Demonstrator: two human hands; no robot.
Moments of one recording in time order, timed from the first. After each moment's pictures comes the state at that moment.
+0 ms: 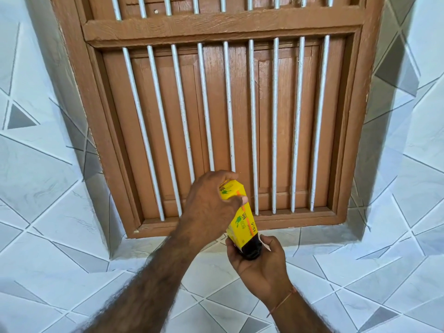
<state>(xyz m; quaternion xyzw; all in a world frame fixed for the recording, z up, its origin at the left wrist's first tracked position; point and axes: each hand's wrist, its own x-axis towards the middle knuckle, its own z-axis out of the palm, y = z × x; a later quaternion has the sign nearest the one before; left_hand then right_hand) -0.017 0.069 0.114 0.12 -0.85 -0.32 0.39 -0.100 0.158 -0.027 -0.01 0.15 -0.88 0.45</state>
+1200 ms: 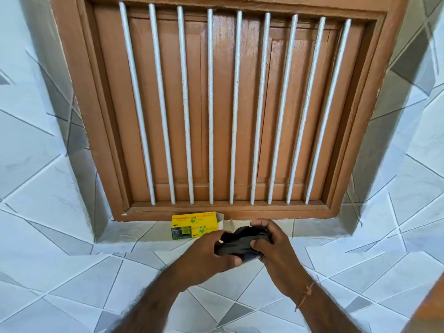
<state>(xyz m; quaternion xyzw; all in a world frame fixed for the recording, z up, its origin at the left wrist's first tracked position) -0.011 0.032 -0.017 0.08 -0.85 -0.51 0.08 -0.116 0.188 -0.030 -0.26 0.63 -0.71 0.18</state>
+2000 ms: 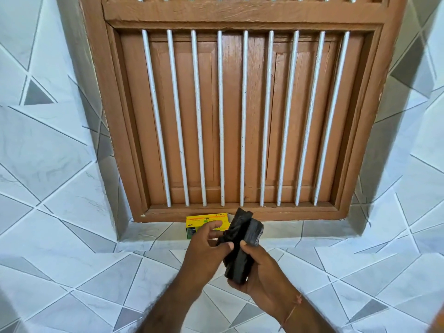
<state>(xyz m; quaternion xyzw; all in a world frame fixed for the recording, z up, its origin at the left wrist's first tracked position) 0.024 0.055 0.000 0.23 -0.74 -0.58 0.26 -0.052 0.170 -0.031 -0.12 0.48 -0.76 0.43</state>
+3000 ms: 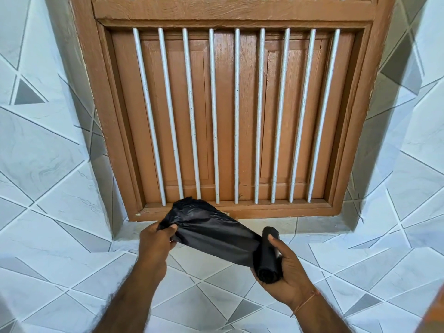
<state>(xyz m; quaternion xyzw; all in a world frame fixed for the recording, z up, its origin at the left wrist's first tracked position) 0.035 -0.009 0.006 0.38 -0.53 -0.68 0.35 -0.100 0.205 -0.056 0.04 0.31 -0.85 0.43</state>
